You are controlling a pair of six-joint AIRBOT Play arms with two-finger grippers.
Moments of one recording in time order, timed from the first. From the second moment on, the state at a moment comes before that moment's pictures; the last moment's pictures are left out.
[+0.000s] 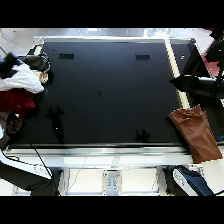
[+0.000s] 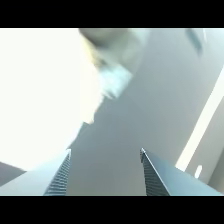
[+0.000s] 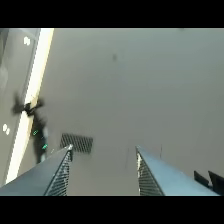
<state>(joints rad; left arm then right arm) 0.52 -1.71 1.85 1.16 -1.02 -1.80 -0.20 -0.88 1.21 -0.92 1.22 1.35</state>
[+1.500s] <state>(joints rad) 0.65 -1.89 1.85 -0.01 -0.98 -1.15 -0.20 -0.88 1.21 -0.74 1.09 1.46</state>
